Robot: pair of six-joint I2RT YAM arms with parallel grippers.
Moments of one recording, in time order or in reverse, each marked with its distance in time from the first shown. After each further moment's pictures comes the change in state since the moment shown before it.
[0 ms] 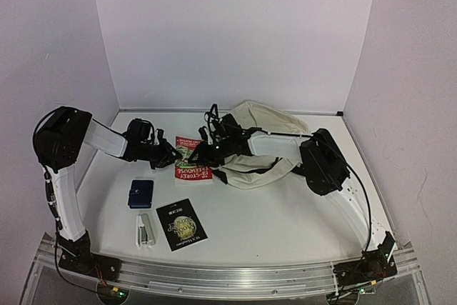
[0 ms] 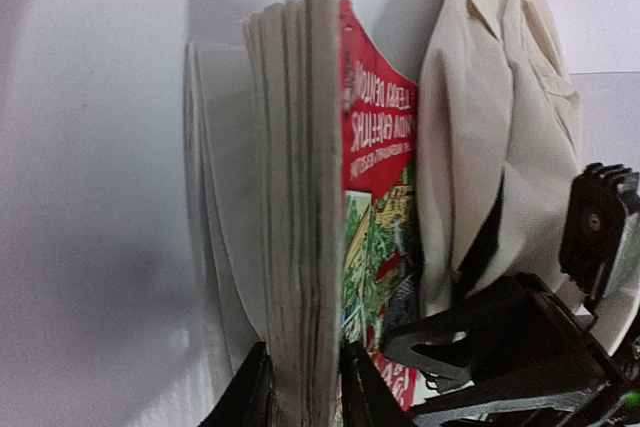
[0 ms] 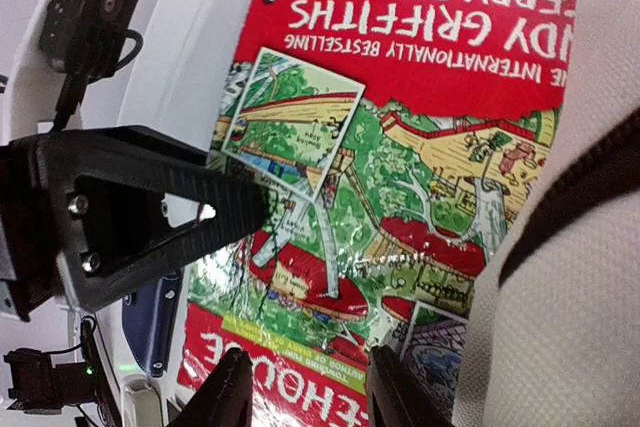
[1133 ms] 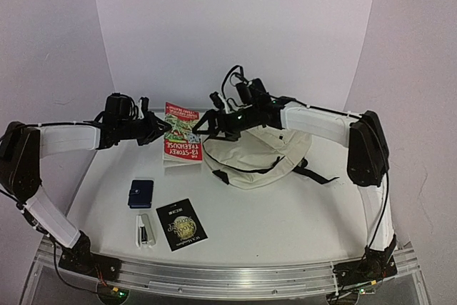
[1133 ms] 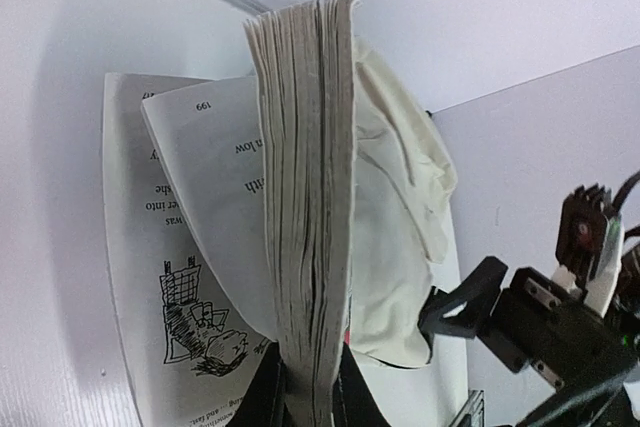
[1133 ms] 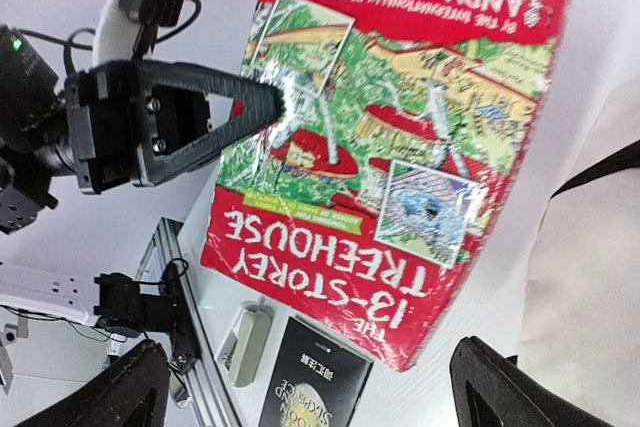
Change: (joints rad) left arm -0.005 -0.433 -0.044 -0.125 -0.056 0.016; right arm -0.065 -0.422 -0.244 -0.056 -0.157 -0.127
